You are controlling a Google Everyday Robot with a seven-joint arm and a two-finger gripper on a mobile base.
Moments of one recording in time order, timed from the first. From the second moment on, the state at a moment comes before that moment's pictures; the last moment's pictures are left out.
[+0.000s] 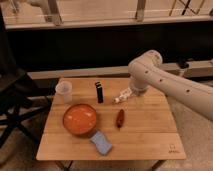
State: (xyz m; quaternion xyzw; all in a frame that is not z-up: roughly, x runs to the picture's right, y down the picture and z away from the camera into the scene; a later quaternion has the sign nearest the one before) arm 0.164 0.037 0.760 -0.24 -0.01 -0.08 0.97
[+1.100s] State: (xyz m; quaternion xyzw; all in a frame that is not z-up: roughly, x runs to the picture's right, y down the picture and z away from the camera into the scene) arm 0.147 0.034 0.774 -0.24 -0.01 -0.10 0.96
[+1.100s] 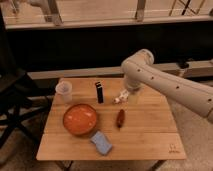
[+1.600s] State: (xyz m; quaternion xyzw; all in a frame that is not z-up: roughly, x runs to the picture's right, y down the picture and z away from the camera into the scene) arm 0.138 0.031 0.783 -0.24 -0.02 -0.11 0.96
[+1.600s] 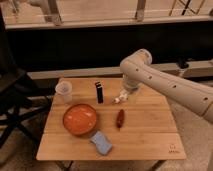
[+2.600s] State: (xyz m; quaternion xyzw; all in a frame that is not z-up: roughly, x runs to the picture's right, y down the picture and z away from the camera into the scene) arm 0.128 0.028 0.799 -0.25 -0.03 -0.12 0.96
